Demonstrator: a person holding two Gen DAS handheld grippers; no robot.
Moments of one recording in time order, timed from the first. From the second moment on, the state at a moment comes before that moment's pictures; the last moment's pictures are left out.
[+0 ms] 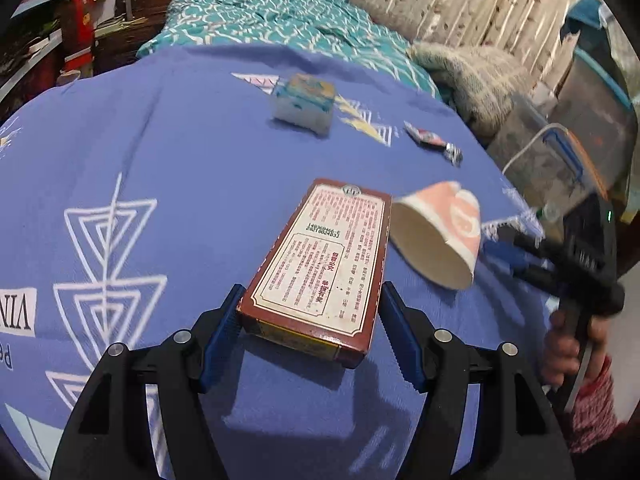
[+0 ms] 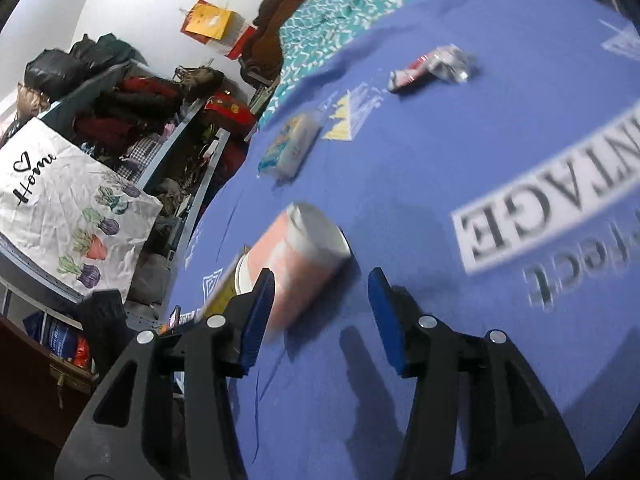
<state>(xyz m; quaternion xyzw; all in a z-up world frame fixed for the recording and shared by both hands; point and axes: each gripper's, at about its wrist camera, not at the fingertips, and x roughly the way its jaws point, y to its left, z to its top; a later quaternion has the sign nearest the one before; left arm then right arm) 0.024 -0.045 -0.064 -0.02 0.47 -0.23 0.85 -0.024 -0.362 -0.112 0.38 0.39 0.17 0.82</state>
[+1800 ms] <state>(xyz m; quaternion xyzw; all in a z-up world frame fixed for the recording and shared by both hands) 0.036 0.000 -0.078 -0.06 0.43 -0.24 0.87 0.020 -0.259 -0.059 0.23 0.43 0.13 0.86</state>
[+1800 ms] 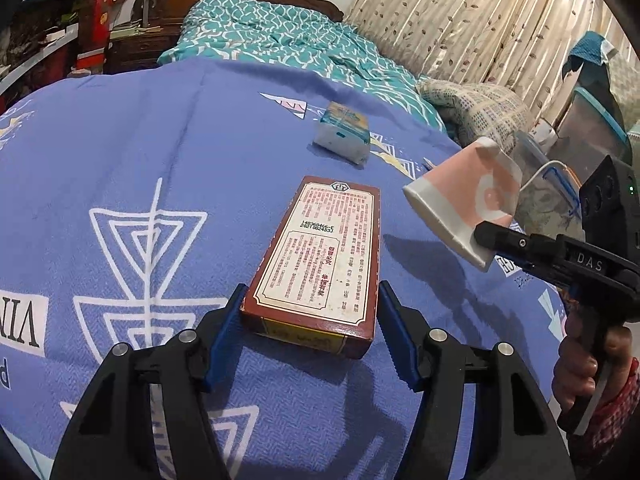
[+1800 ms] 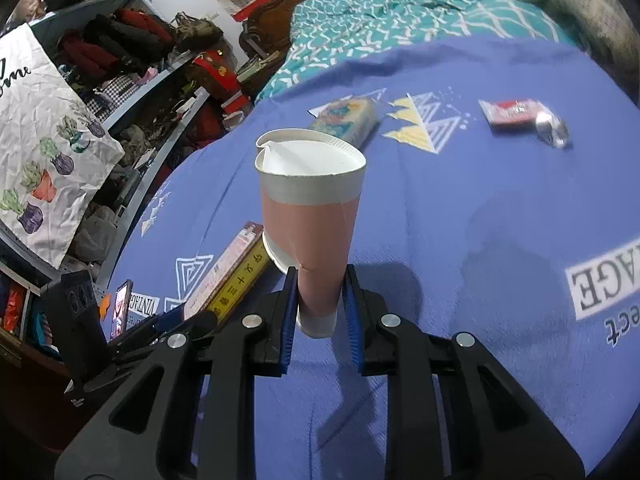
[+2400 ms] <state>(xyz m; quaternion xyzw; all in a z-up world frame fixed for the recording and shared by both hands) 0.032 -0.005 -0.080 -0.05 0.43 -0.24 0.87 0.005 -0.280 -0.070 0.27 0.43 0.12 0.85</state>
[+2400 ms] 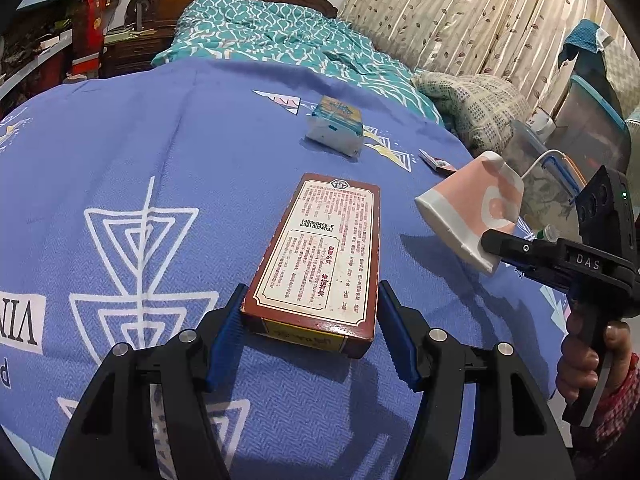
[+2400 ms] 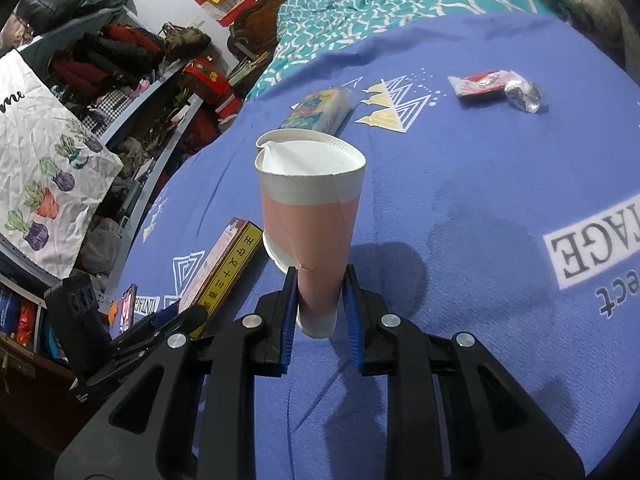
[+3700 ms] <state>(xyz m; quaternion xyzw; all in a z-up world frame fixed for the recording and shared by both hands) 0.029 -0.070 -0.071 -0.02 0.45 -0.31 0.83 -0.028 -0.337 -0.070 0.29 0.40 0.08 0.87</state>
